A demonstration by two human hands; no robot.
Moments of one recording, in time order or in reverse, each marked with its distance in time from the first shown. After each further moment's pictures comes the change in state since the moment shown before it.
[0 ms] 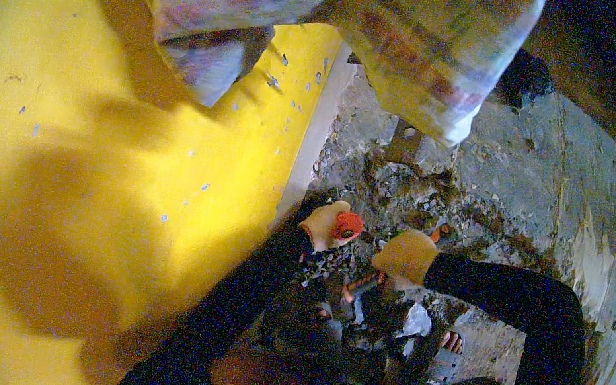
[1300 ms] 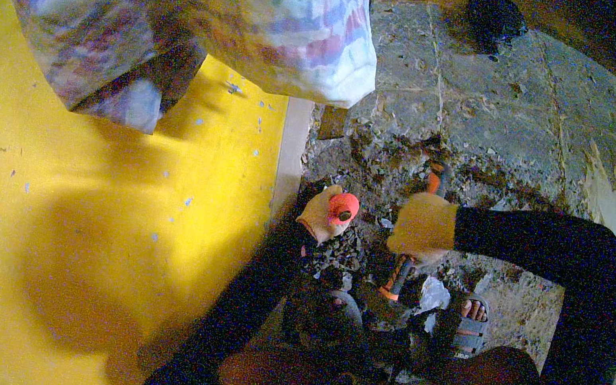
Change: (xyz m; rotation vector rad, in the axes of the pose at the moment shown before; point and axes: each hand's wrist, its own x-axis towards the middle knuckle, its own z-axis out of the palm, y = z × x) left_hand 0.013 -0.039 0.018 -0.389 -0.053 0.114; right_hand -0.032 0.006 -0.047 -0.117 -0.097 -0.150
